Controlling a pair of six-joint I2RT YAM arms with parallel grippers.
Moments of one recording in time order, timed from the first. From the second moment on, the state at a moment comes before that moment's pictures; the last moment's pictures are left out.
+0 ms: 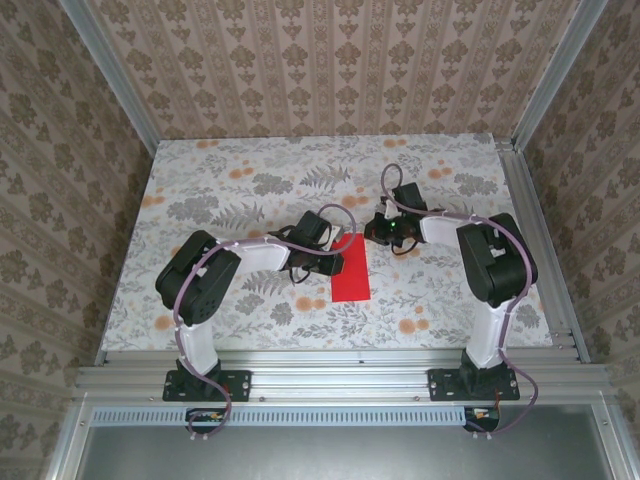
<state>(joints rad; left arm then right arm) -0.74 1.87 1.02 -0.15 0.29 -0.35 0.29 1.91 1.08 -0.11 -0.48 0.60</state>
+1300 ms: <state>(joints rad) -0.74 1.86 1.01 -0.18 0.30 -0.35 0.23 1.81 0.97 -0.12 -0.49 0.58</state>
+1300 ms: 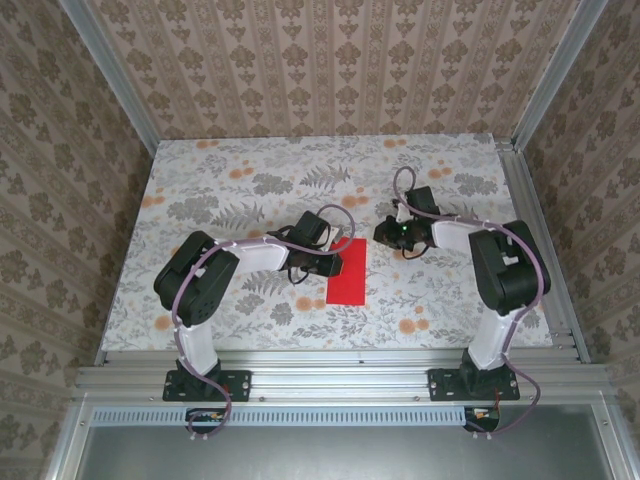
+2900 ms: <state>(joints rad) -0.74 1.86 1.01 -0.17 0.32 -0.35 0.38 1.77 0.93 -0.30 -0.46 0.55</state>
